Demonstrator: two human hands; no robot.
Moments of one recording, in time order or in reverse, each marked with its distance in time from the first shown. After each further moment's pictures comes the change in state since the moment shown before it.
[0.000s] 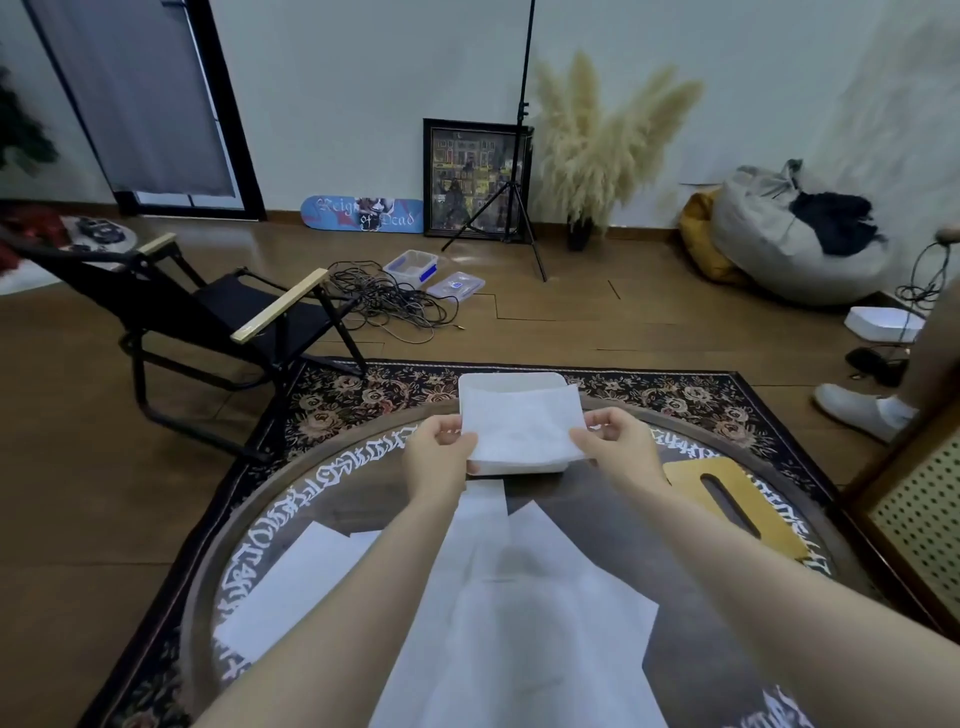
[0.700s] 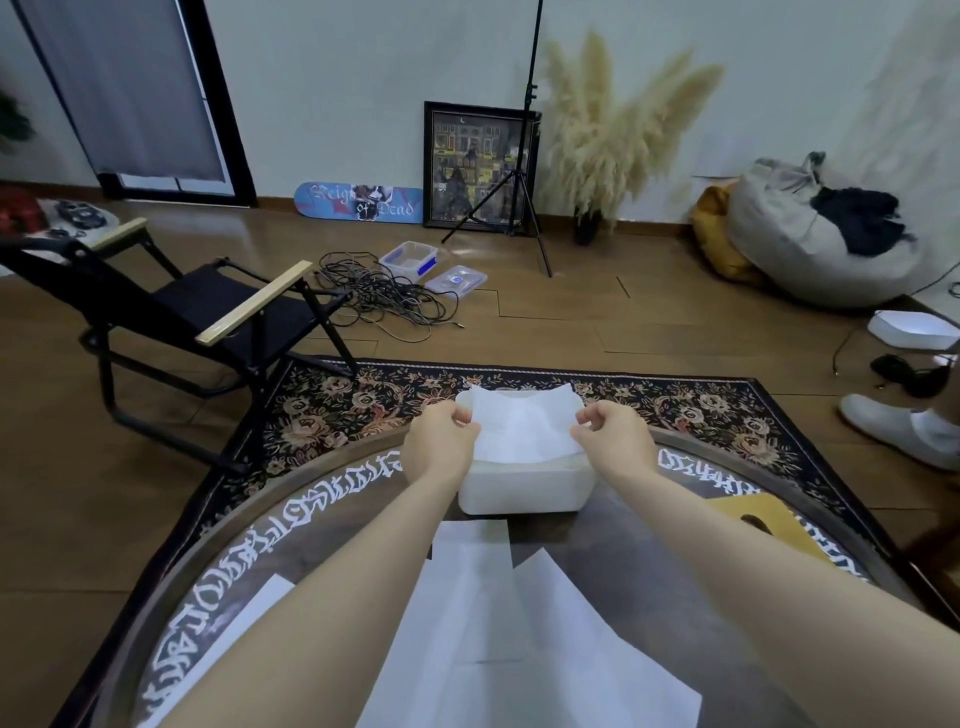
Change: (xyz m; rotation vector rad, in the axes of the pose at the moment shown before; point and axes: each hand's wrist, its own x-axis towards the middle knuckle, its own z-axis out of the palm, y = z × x) left_hand 0.107 -0.007 0.037 0.648 0.065 0.082; right_hand 0.108 0.019 0.040 -0.472 0.087 0.022
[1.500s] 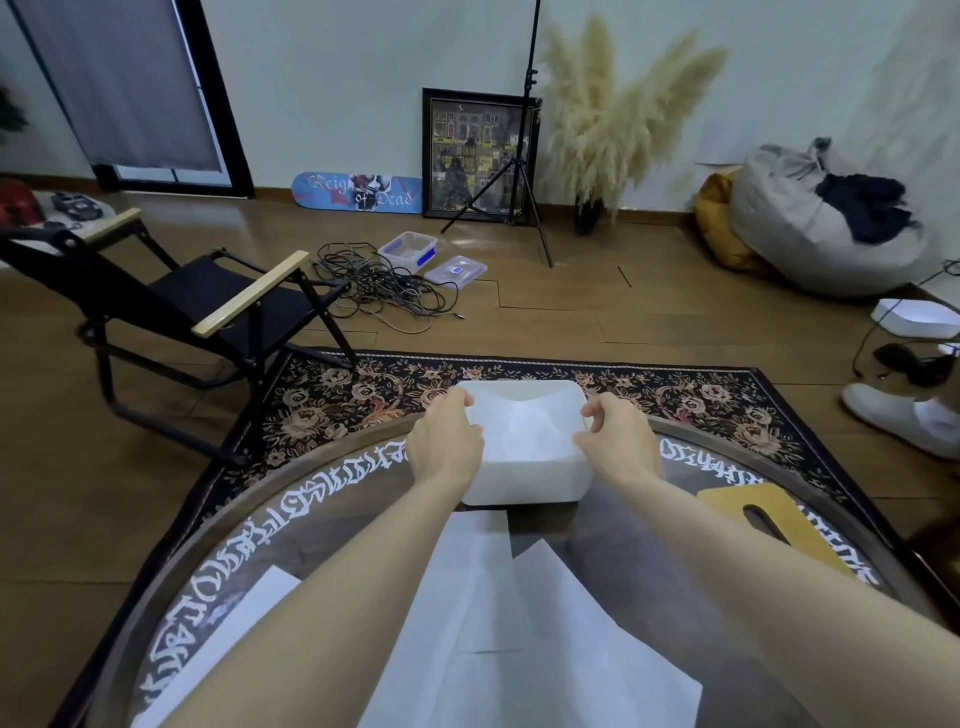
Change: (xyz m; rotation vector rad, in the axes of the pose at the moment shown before) left_hand -0.009 0.000 0.006 0.245 0.012 0.190; right_hand -0.005 0.009 0.004 -0.132 0.029 -0.106
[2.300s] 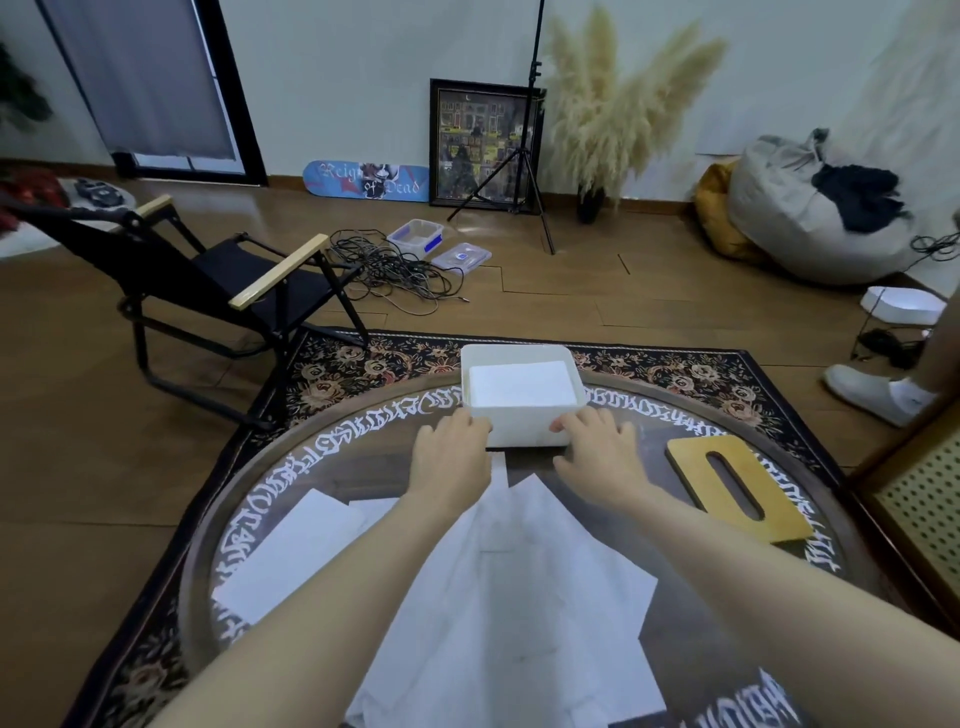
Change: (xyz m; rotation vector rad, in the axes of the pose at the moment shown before) left_hand -0.101 -0.017 -0.030 0.404 -0.127 0.373; right_hand -0.099 0.000 -0.026 -0.419 -0.193 -0.333
